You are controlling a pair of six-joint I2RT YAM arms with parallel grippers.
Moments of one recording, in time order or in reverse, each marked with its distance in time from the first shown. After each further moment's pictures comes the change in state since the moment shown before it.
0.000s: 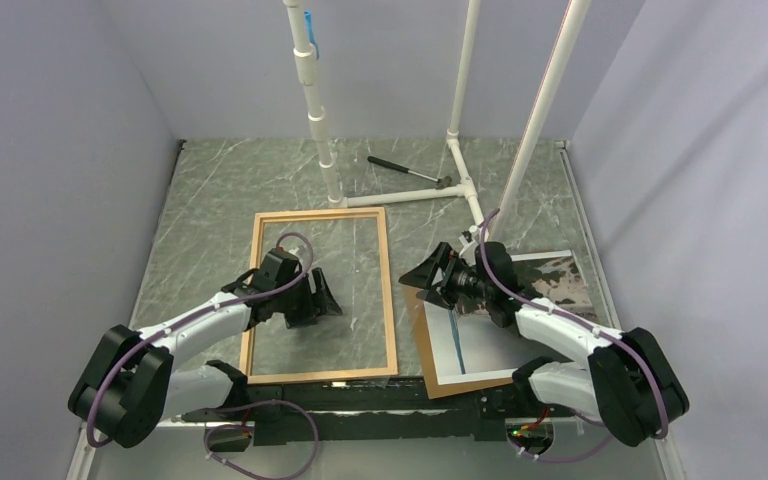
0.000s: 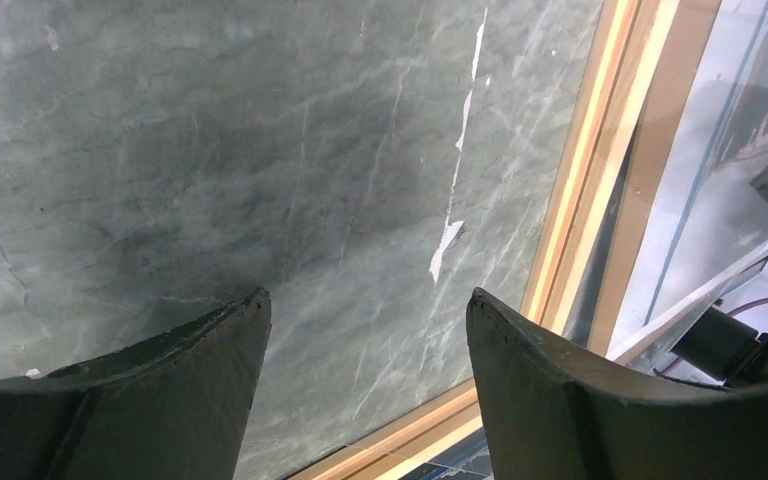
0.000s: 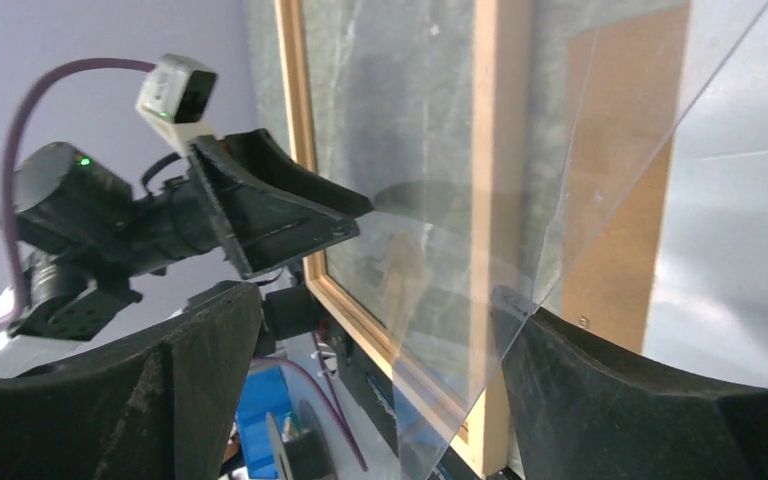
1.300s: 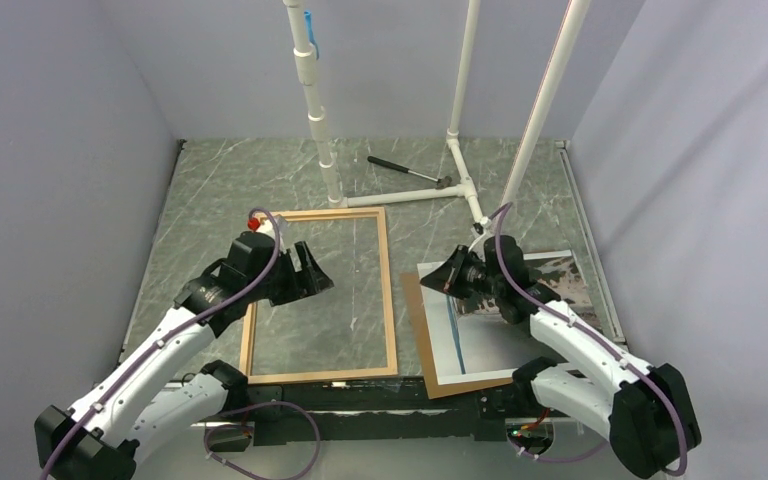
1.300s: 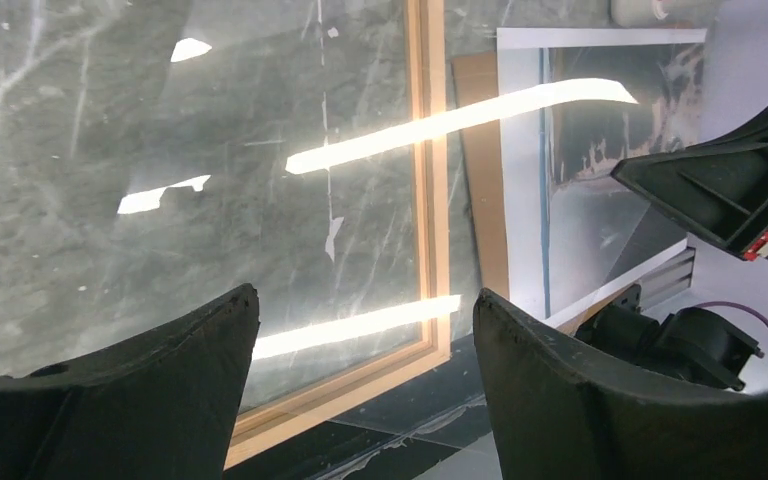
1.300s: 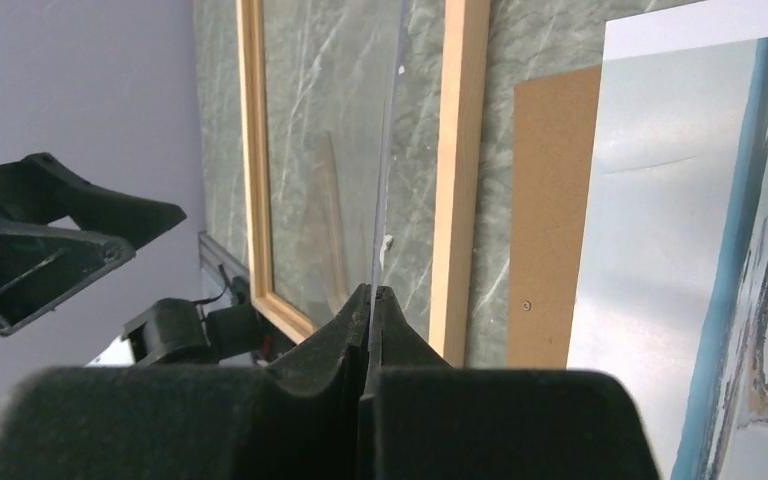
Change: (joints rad) left arm -0.031 -0.333 0.253 -0.343 -0.125 0.006; right arm -0.001 -0.182 0.086 -0.288 0.151 -0.163
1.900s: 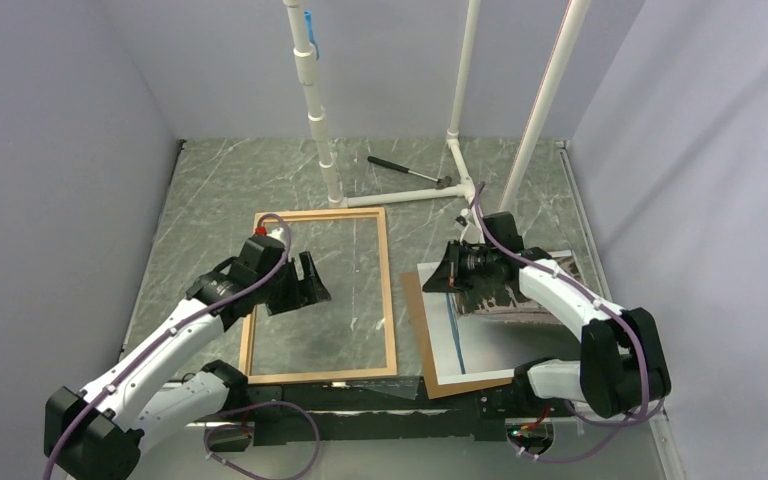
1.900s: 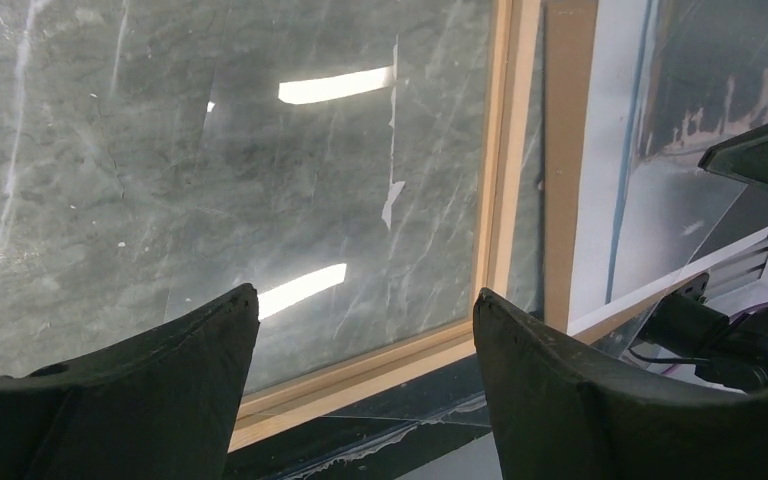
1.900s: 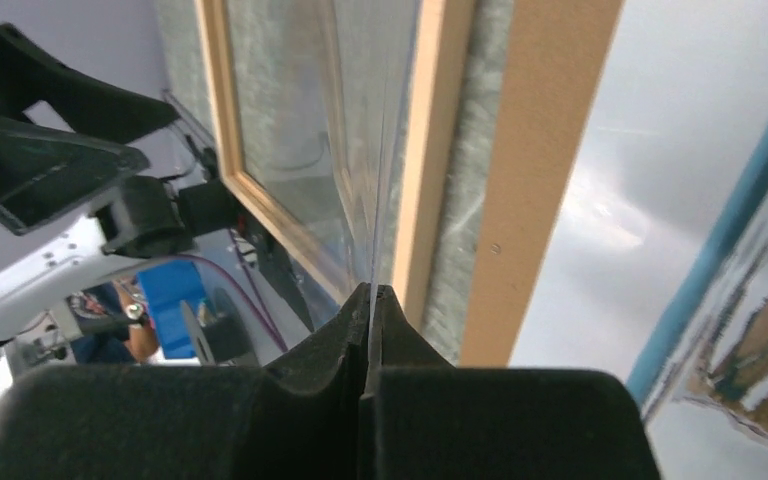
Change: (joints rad) left arm 0.001 0.062 0.000 -0.087 -0.018 0.028; right arm -0.164 0.277 0.205 -0.242 -0.397 -0.306
